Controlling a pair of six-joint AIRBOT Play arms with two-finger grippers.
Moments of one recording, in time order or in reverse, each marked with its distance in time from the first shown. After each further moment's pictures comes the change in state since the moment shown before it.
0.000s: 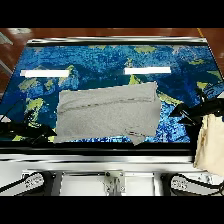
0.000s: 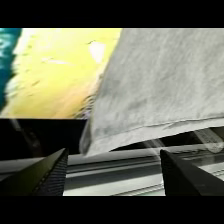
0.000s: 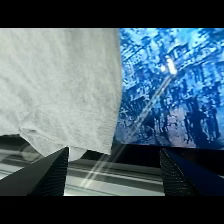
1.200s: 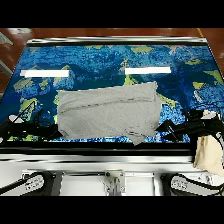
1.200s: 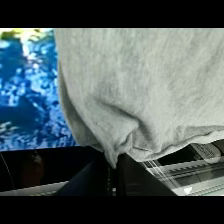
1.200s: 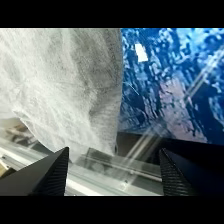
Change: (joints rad) left arm -0.164 0.013 -0.057 -0.082 0.143 -0.051; right arm -0.013 0.015 -0.416 0.206 -0.156 -0.141
